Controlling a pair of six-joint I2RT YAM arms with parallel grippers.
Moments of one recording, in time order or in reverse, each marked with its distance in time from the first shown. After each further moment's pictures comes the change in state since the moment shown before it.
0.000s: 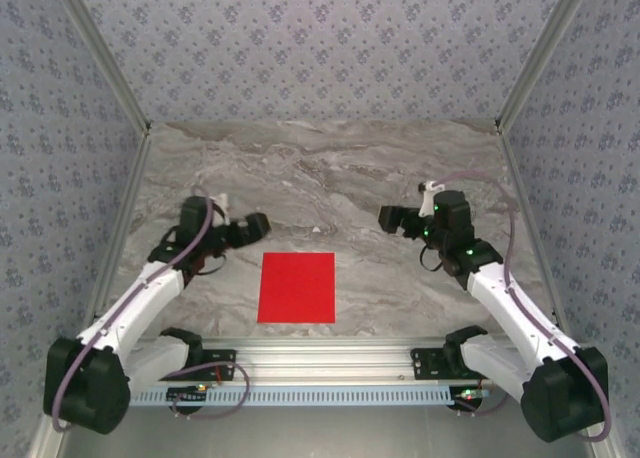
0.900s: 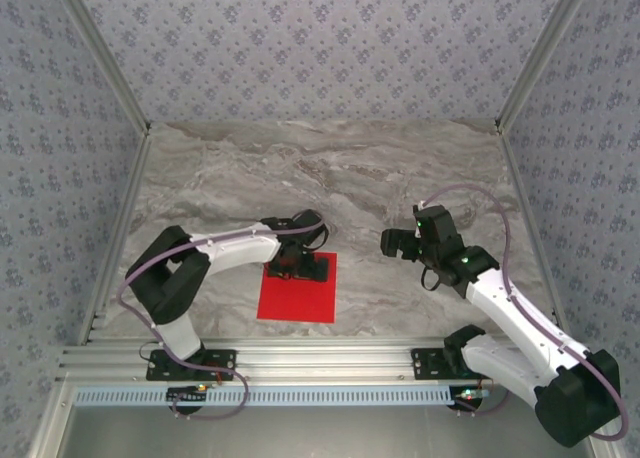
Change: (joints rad) left arm -0.492 0.704 0.419 -0.375 -0.317 -0.061; right arm 0.134 -0.044 0.008 -0.300 0.256 0.052
